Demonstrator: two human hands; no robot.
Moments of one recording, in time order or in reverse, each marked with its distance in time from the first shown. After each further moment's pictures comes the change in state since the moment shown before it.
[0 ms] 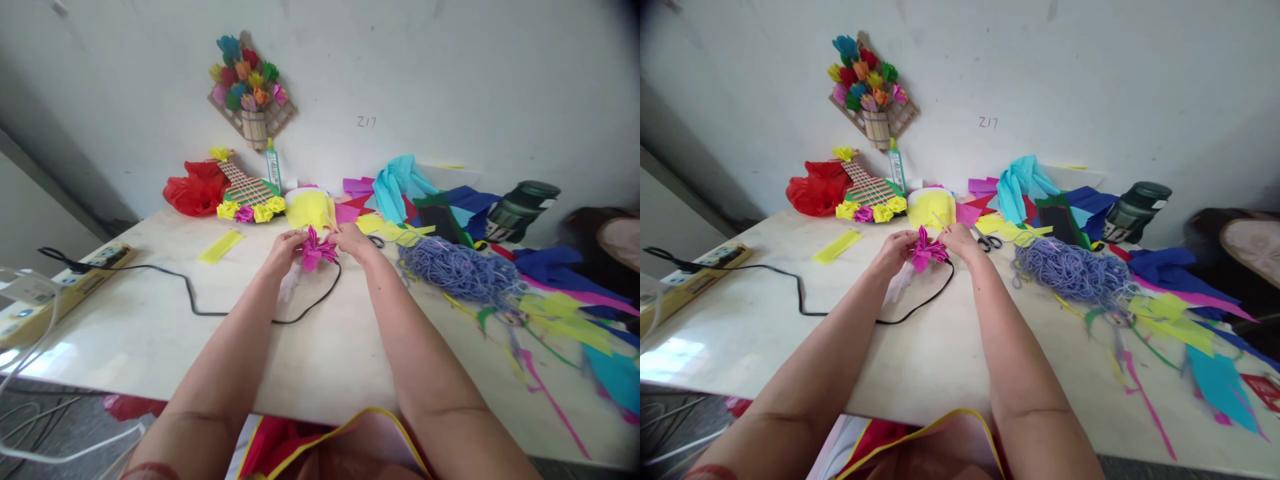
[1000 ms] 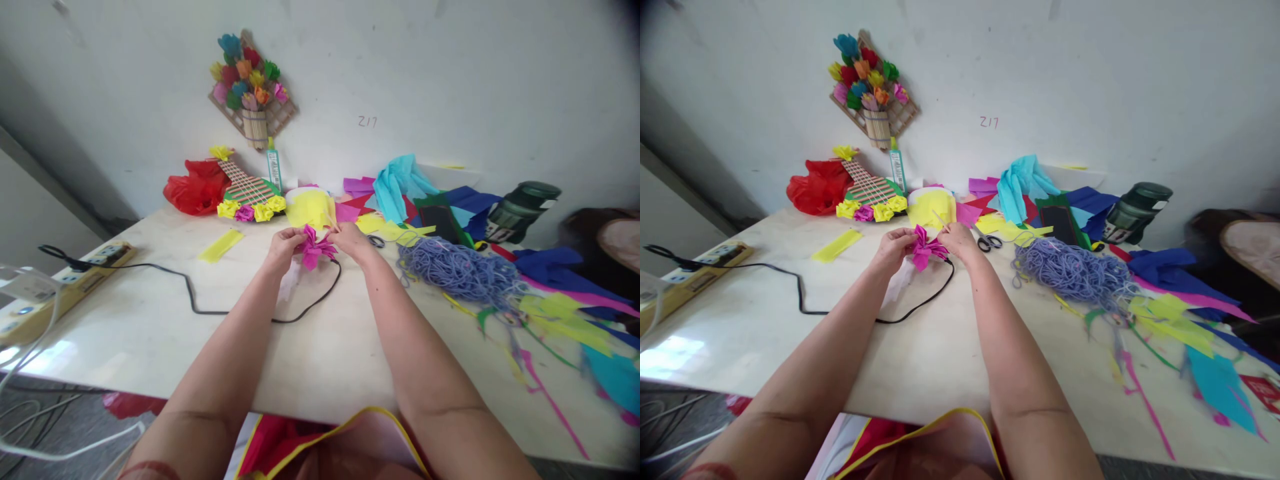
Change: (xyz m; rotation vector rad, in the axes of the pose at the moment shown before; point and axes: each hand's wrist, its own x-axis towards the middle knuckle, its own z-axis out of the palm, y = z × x) left_hand -0.001 0.003 0.003 0.043 0.116 0.065; right_hand -0.007 -0.012 0.000 -0.143 0.075 0.011
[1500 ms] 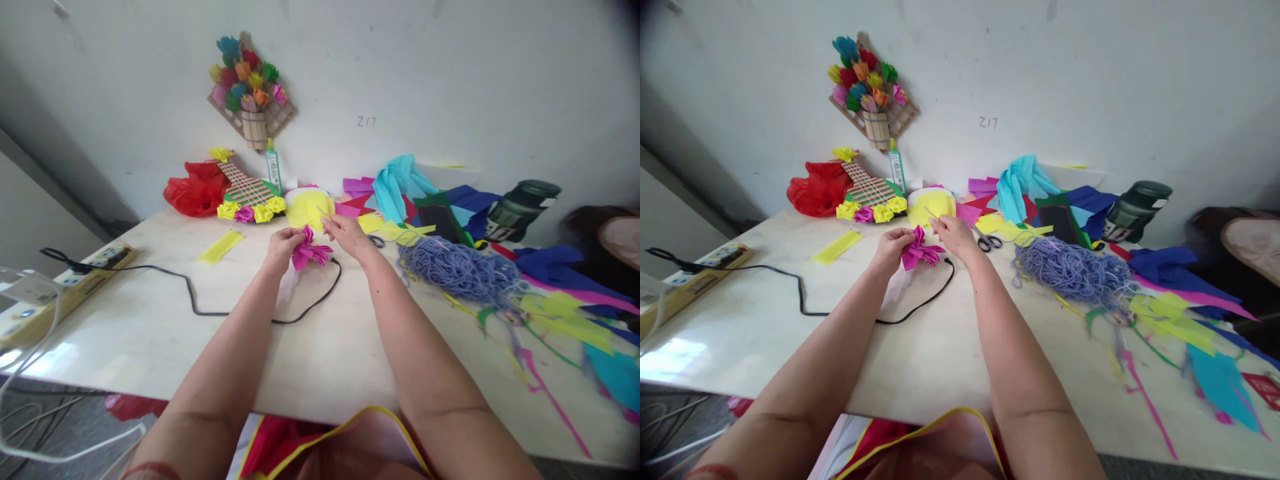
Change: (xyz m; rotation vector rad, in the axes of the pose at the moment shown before) left_hand 0.002 -0.002 -0.002 0.025 0.035 0.034; right_hand 0.005 0.001 -0.001 0.122 0.039 -0.299
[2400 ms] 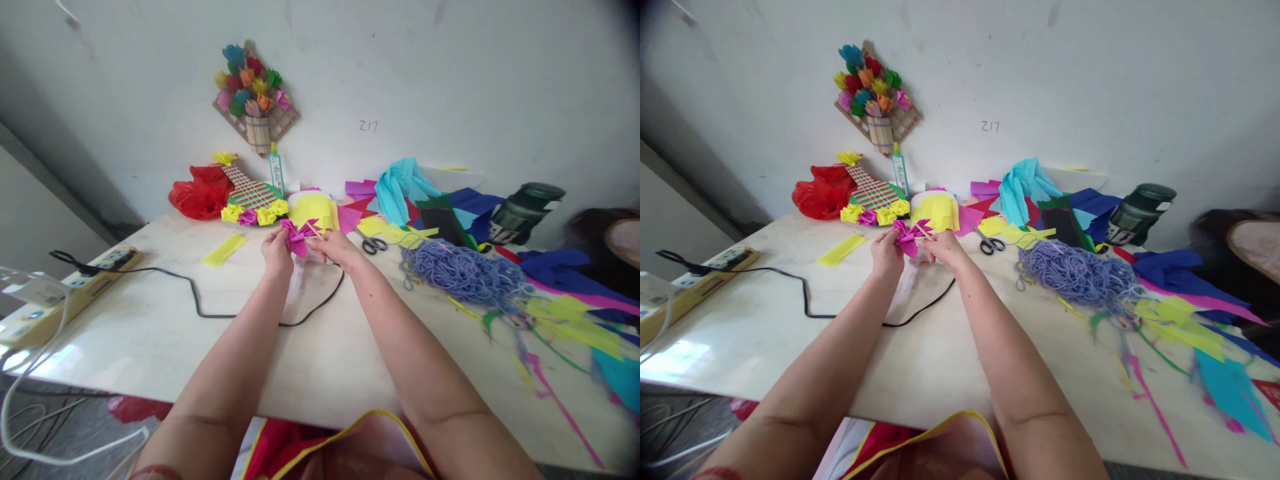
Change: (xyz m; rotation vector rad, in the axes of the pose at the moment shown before) left_hand 0.003 0.002 0.006 -0.319 0.439 0.160; right_hand -0.010 -0.018 0.030 0.327 -0.143 0.299
